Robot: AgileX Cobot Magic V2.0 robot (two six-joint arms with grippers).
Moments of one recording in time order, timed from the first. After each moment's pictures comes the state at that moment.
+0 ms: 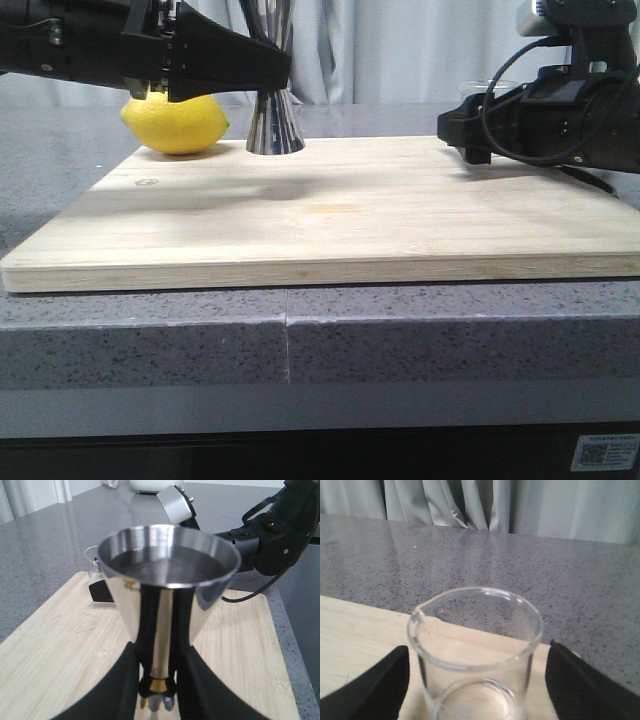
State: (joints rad) left arm -0.26 1.76 -1.05 -1.70 1.15 2.21; right arm 0.15 1.85 -0.77 -0.22 -0.94 0.08
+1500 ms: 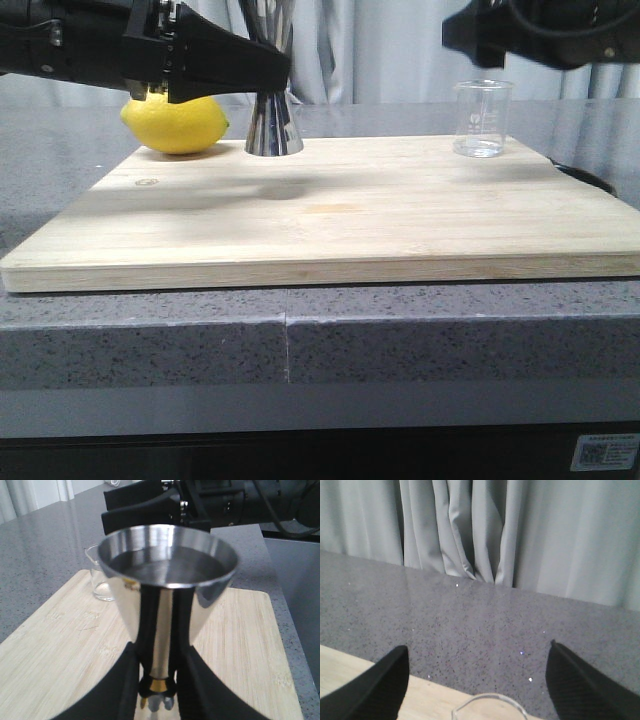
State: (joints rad) left arm -0.26 1.76 -1.05 -1.70 1.14 2.21; right arm 0.18 1.57 -0.77 -0.22 -0.76 0.08
